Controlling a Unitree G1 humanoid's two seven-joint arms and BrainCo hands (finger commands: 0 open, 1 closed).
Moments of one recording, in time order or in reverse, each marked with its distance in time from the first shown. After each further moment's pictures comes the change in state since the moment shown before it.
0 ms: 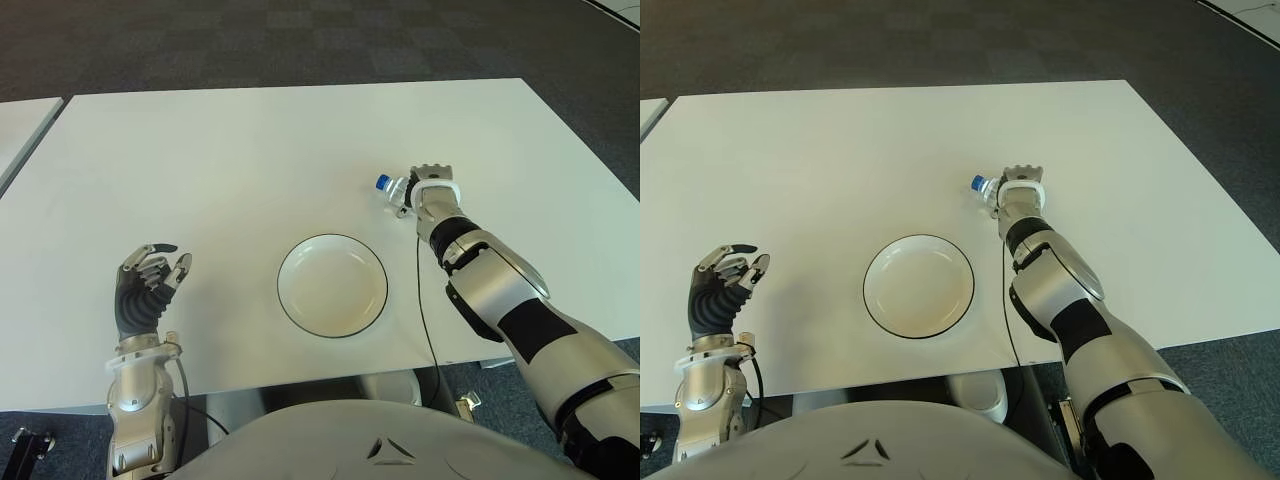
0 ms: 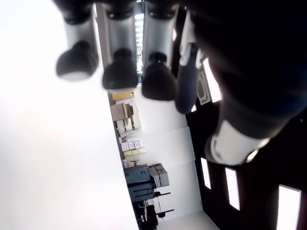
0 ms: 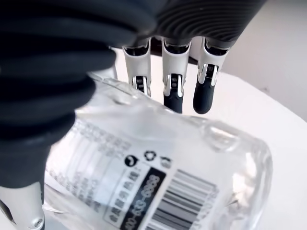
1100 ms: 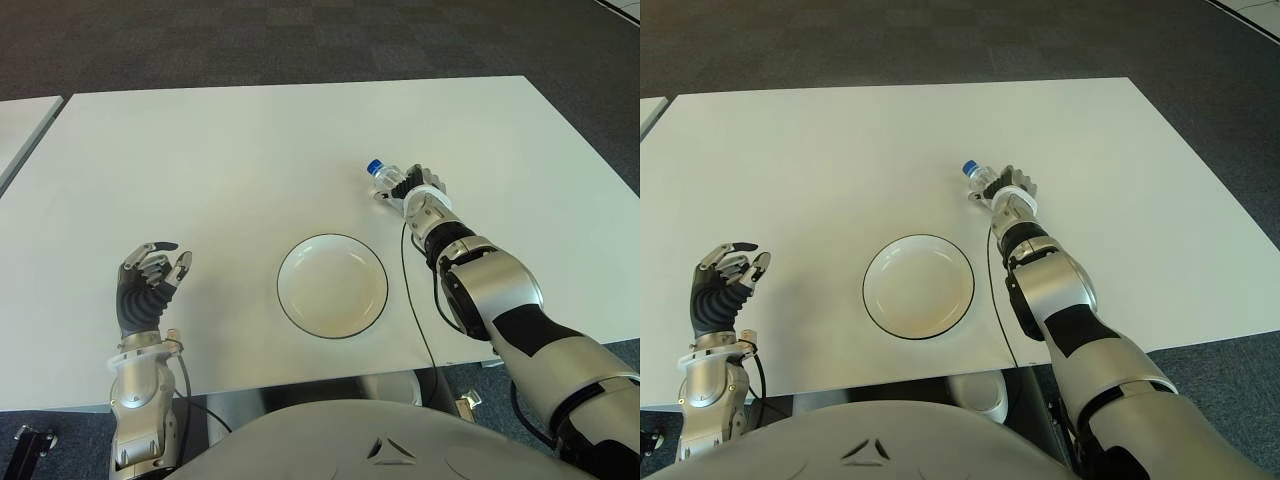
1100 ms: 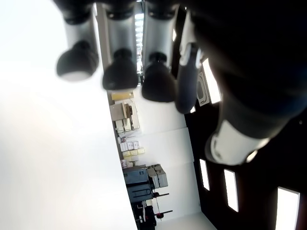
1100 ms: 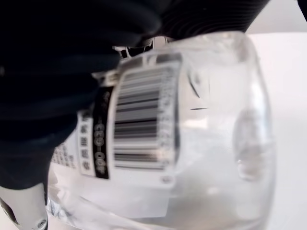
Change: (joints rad) left arm -0.020 0.001 0.001 0.040 -0.011 -0.018 -0.001; right arm 0.024 0.052 -0.398 -0.005 0.333 -0.104 -0.247
